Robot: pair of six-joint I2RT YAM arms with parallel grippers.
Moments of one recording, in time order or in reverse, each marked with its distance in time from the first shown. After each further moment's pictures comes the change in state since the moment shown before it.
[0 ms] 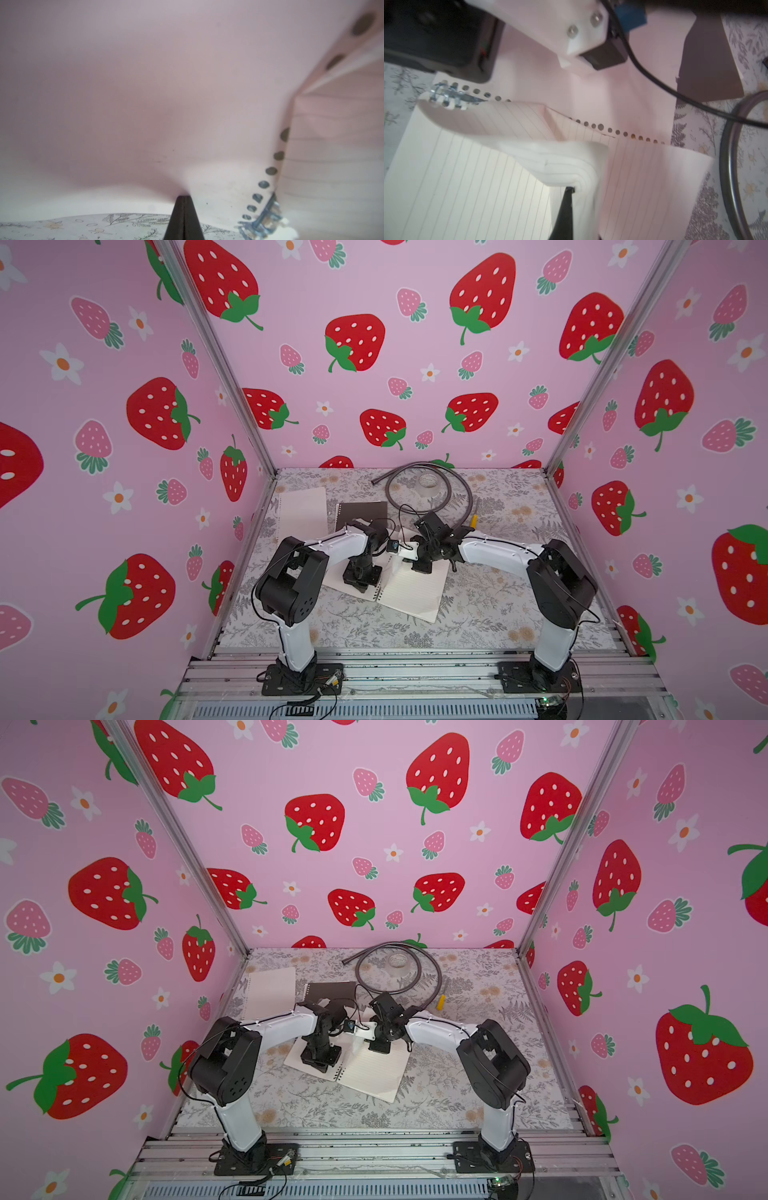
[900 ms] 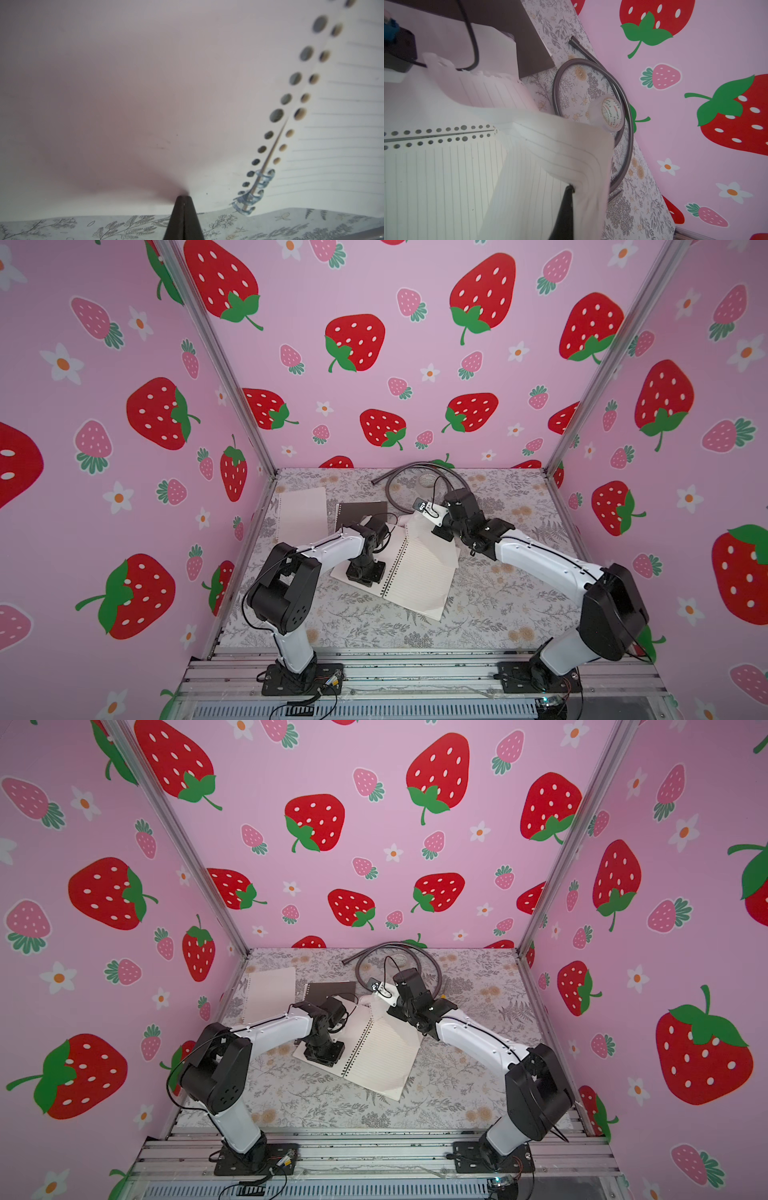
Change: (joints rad) left arm -0.007 -0.074 -0.023 0.096 0.059 0.023; right arm -0.074 -0.277 -0.029 0.203 0.306 0.055
